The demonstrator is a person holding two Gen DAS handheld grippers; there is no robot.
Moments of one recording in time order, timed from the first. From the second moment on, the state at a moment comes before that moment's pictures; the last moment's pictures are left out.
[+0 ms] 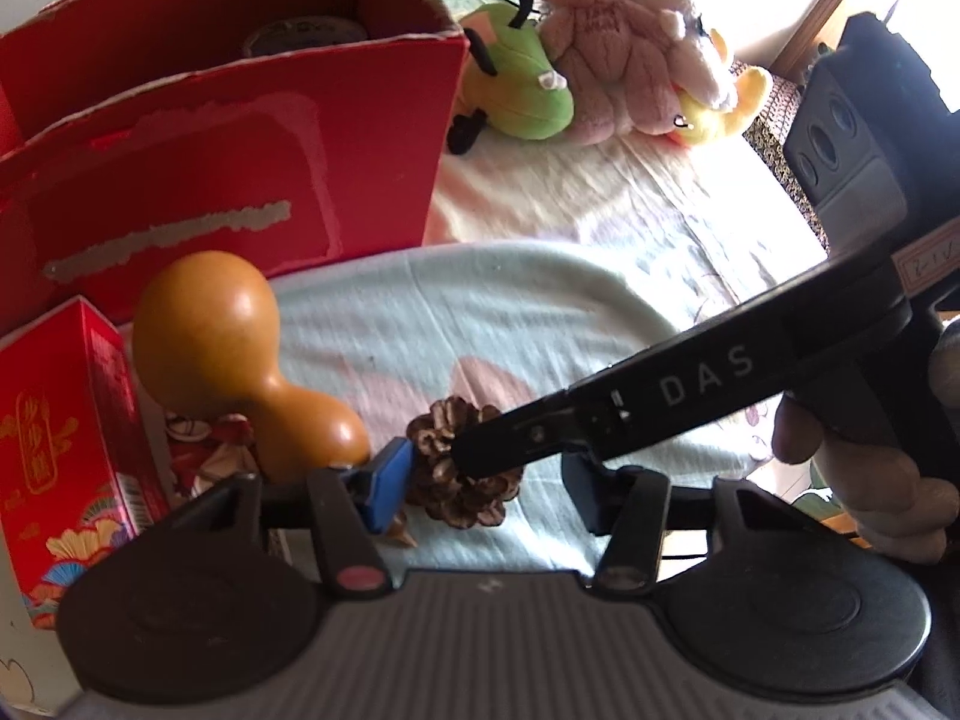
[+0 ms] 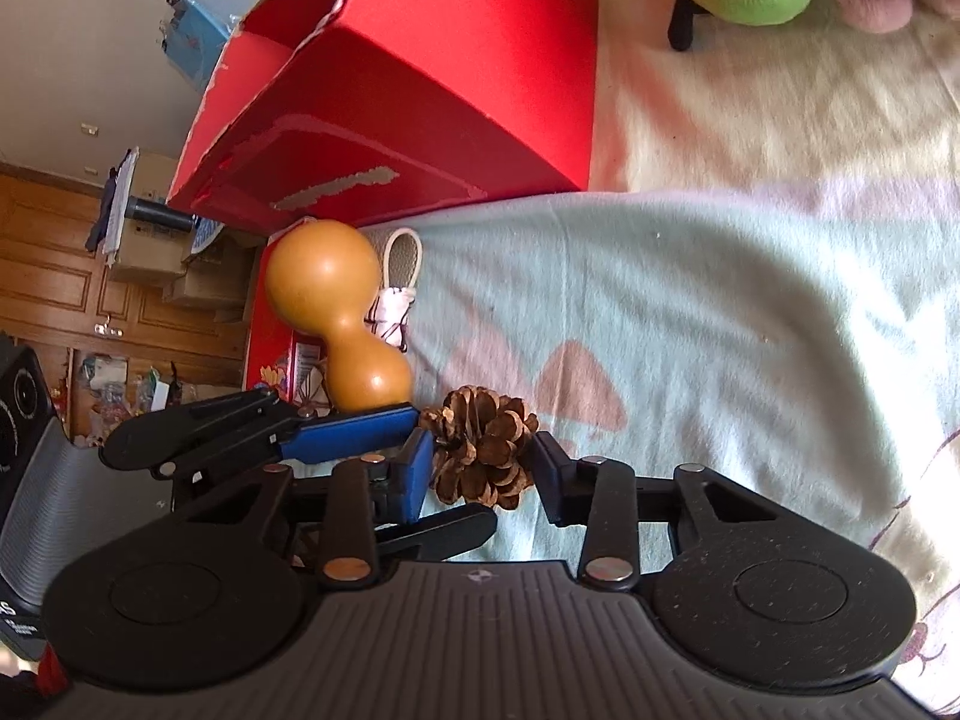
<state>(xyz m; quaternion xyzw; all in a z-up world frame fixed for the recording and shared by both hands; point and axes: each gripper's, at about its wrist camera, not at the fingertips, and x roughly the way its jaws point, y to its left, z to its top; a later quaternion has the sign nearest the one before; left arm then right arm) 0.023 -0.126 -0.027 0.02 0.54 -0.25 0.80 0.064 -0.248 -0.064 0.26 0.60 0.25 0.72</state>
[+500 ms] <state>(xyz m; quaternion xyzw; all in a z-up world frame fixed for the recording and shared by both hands) 0.030 -0.127 -0.025 0.02 0.54 -0.27 0.80 0.060 -0.262 -0.053 0.28 0.58 0.23 0.73</state>
